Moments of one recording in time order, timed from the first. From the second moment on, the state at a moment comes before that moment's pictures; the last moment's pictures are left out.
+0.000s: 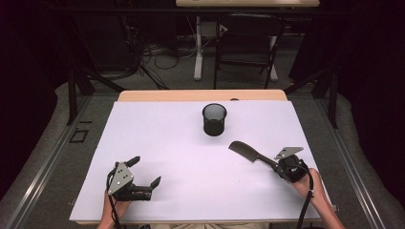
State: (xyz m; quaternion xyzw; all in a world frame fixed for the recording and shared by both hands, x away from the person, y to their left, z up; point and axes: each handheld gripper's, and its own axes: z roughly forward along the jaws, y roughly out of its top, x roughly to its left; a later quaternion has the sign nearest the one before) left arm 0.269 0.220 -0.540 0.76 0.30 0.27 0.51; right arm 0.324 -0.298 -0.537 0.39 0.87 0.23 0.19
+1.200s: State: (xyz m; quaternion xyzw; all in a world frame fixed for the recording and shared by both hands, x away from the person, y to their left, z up) left arm 0.269 0.220 -0.540 0.76 0.30 0.27 0.52; right arm 0.327 -0.301 -0.530 0.38 0.87 0.24 0.20
